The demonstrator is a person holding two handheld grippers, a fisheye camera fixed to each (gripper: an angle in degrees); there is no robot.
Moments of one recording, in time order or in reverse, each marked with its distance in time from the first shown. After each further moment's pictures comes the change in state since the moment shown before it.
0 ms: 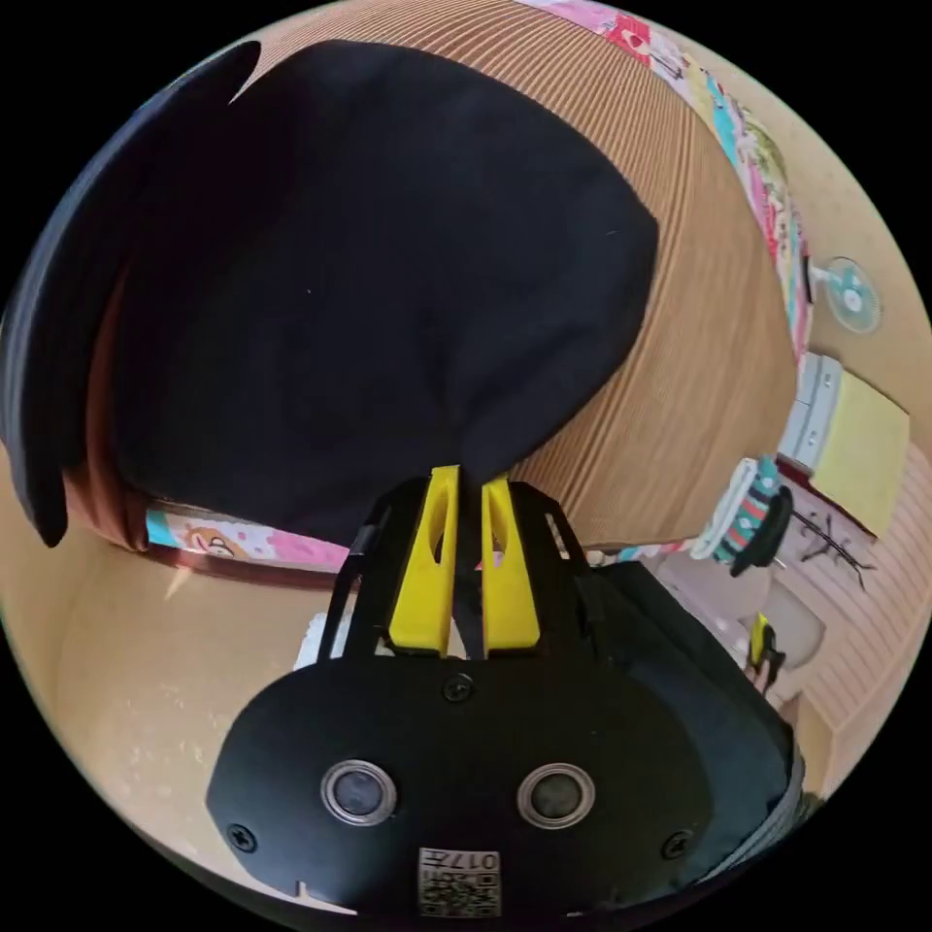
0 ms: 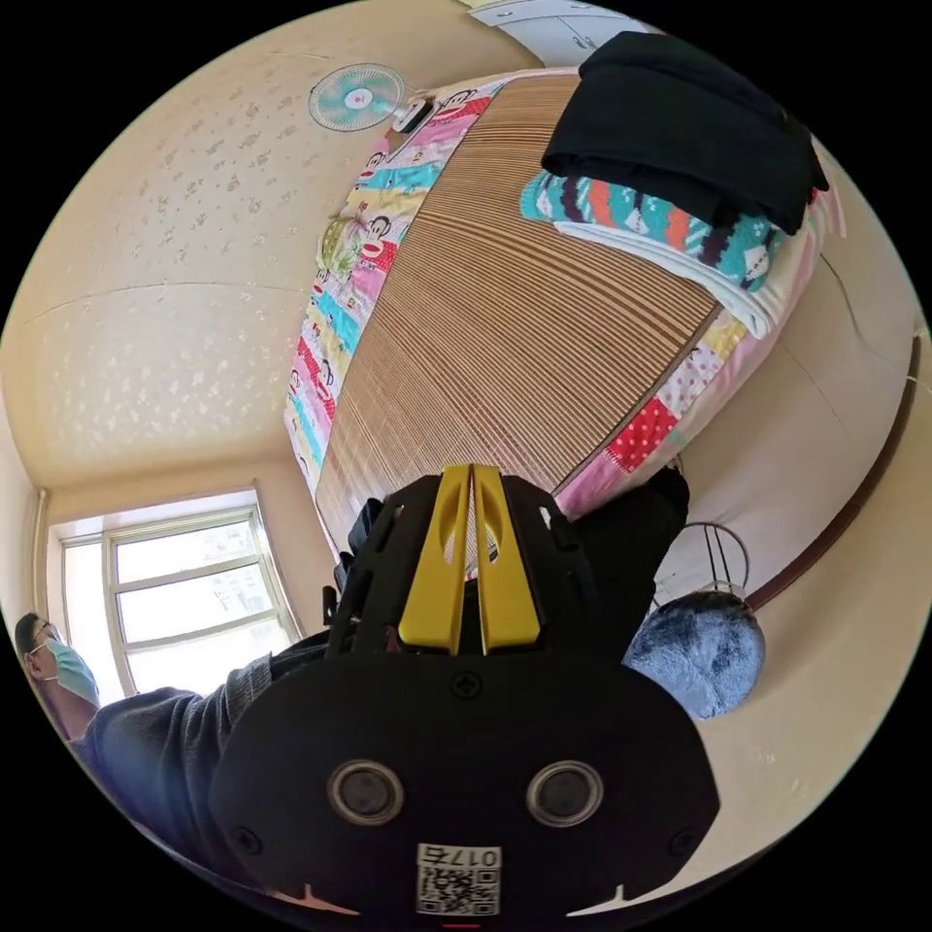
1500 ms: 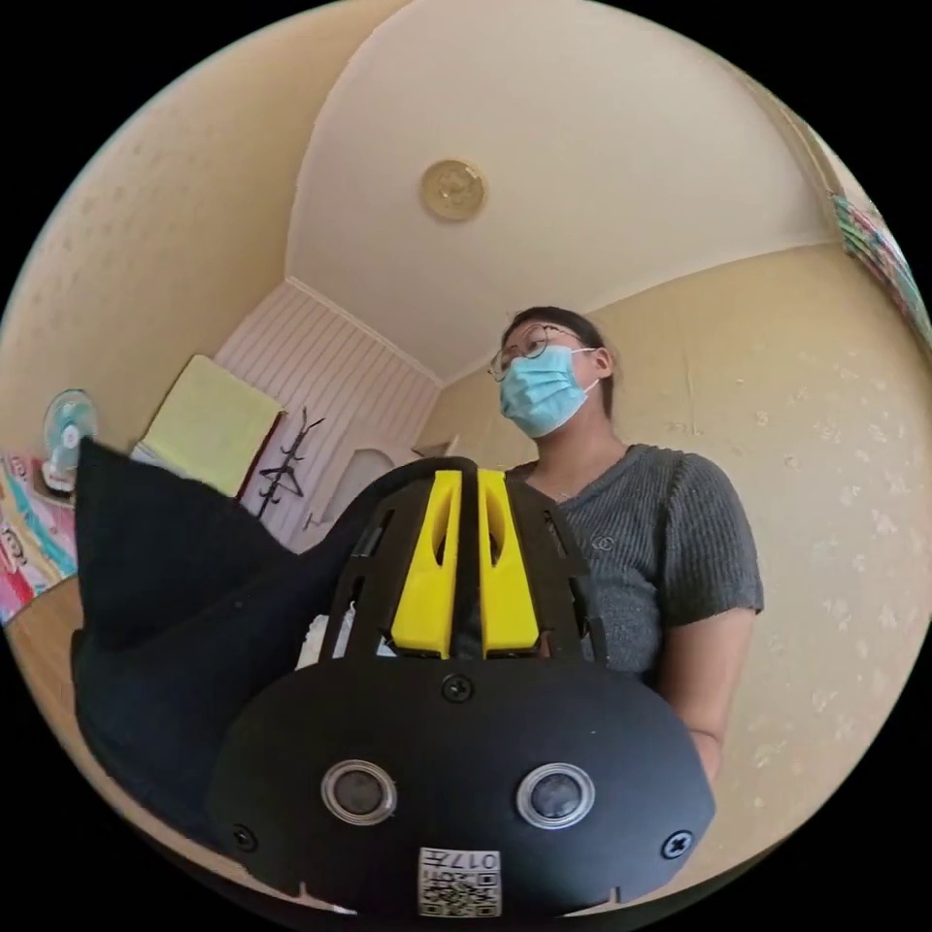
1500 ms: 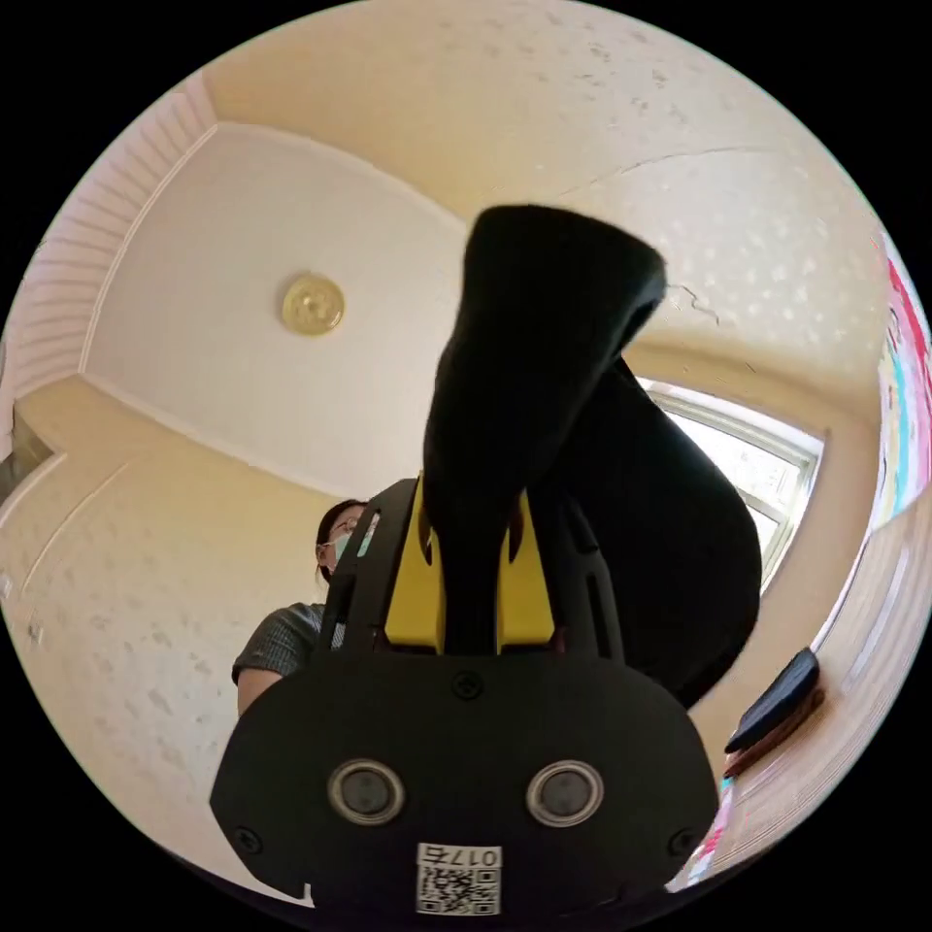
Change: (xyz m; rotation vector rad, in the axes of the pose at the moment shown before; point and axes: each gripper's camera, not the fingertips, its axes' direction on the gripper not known) left arm 0.357 0.459 -0.060 0.303 1.162 1.456; right arm -0.125 -0.370 0.034 -0.430 -1.820 -0.674
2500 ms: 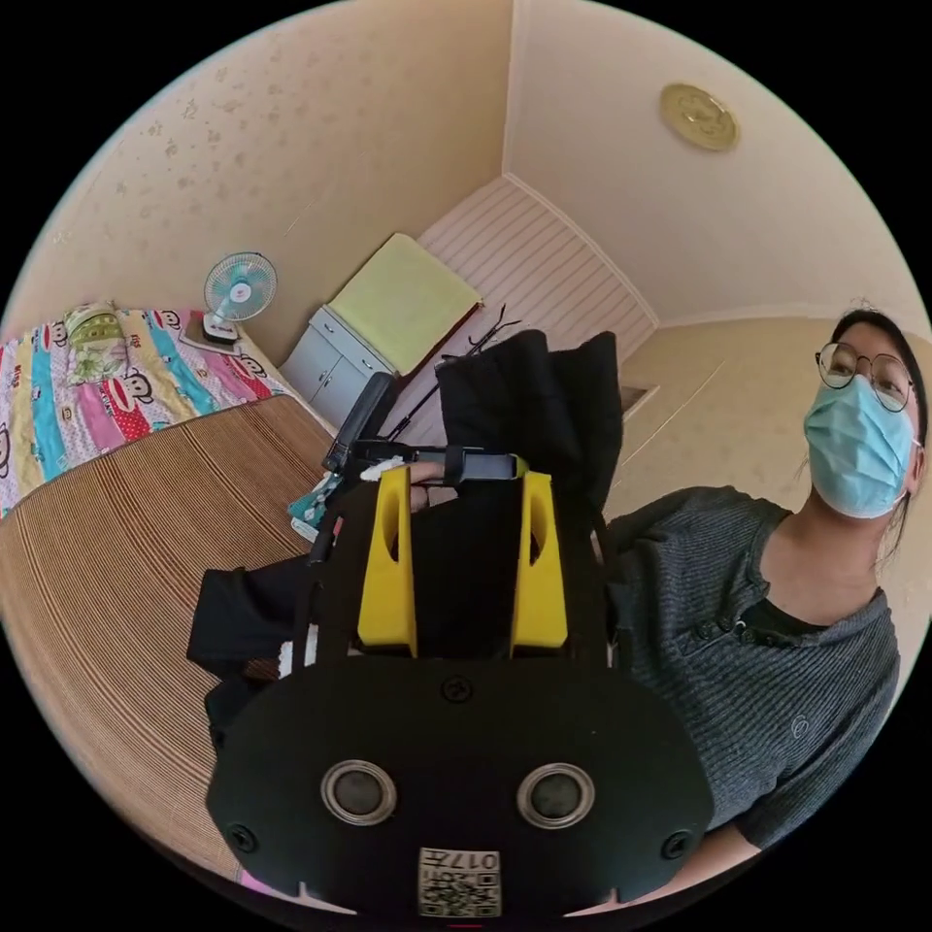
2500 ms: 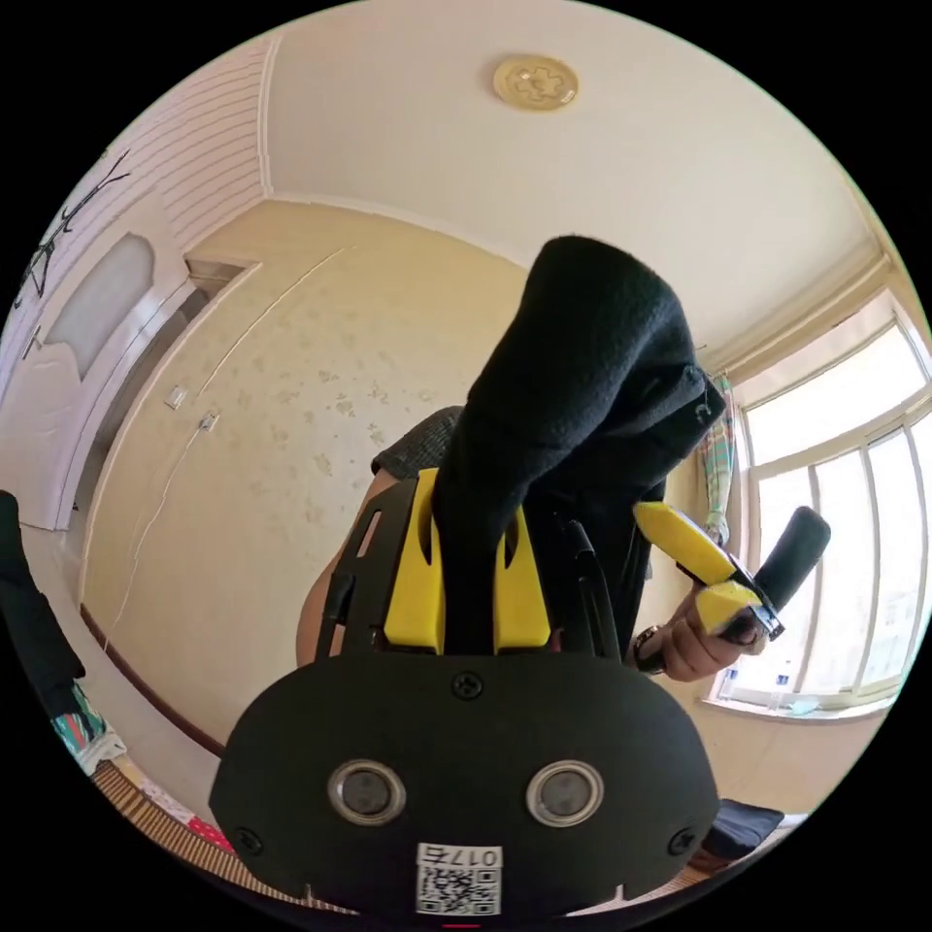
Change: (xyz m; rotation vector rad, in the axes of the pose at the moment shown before) left arm -0.206 -0.008 0.229 -0.282 -0.365 -0.293; right arm -0.035 0.103 0.103 -0.650 -0.703 -0.295
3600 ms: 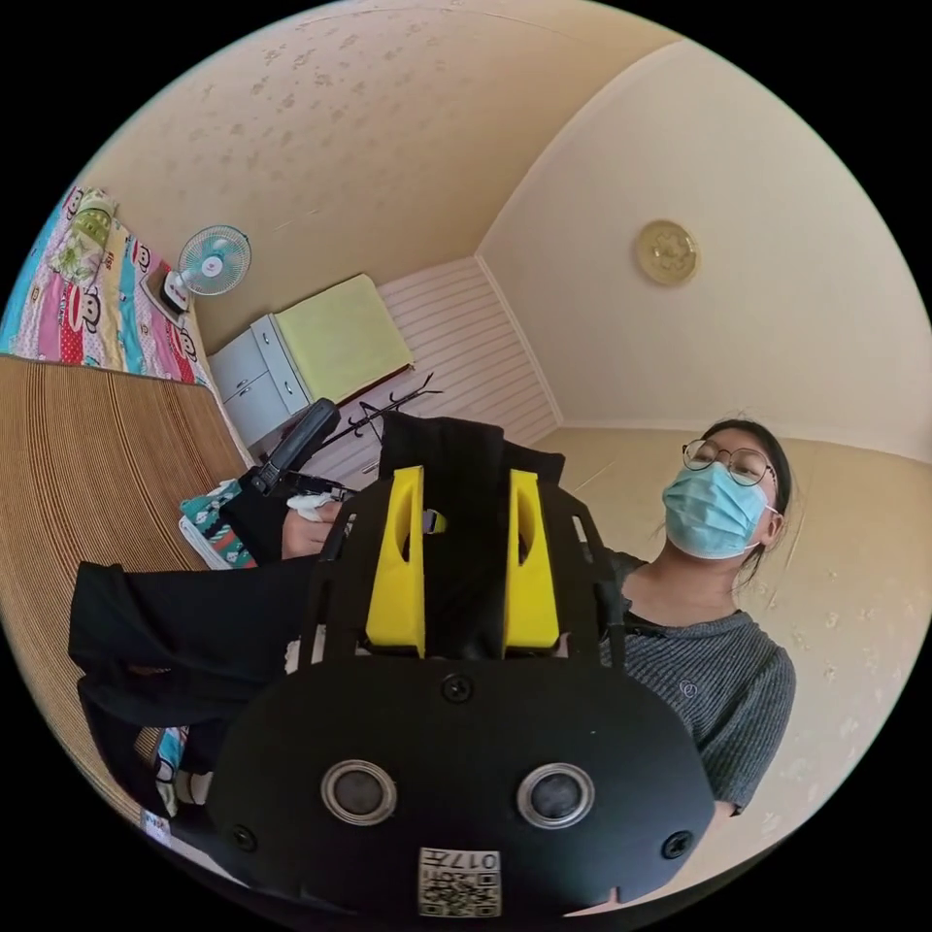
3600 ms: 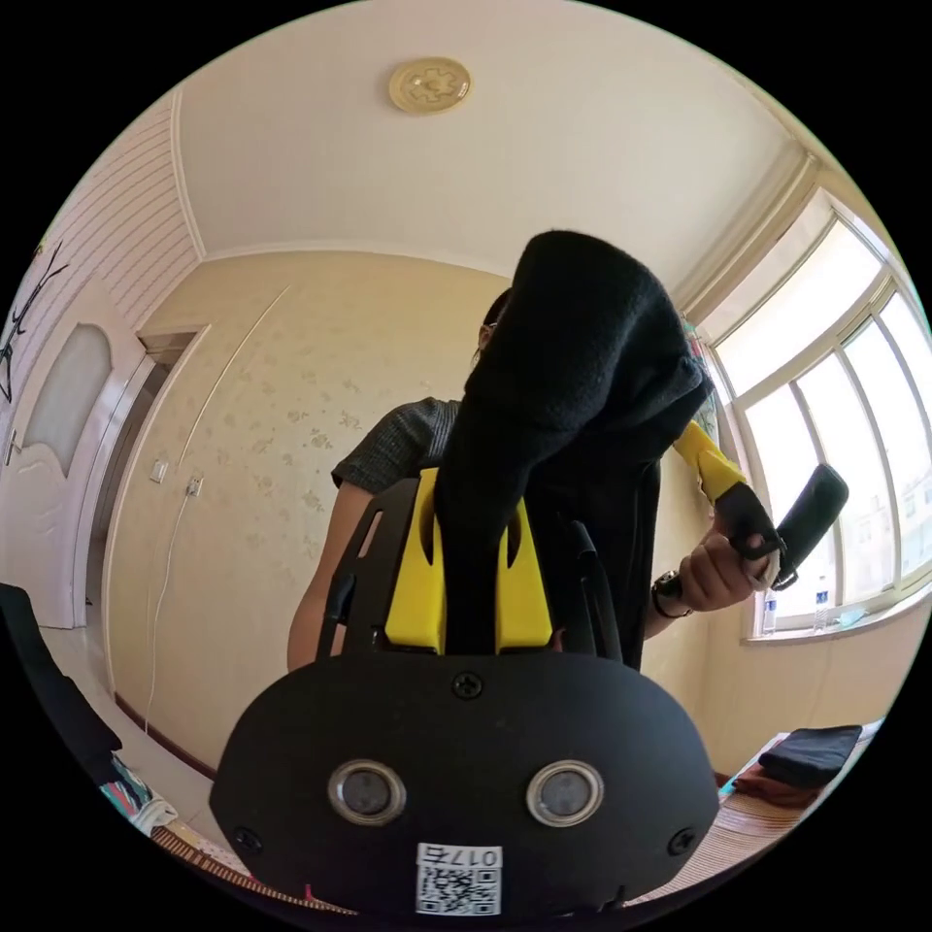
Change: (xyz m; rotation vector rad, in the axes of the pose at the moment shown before) left arm -0.114 0.038 -0.052 0.237 0.349 -0.146; right arm 0.089 0.091 -0.047 0.033 -0.005 0.218
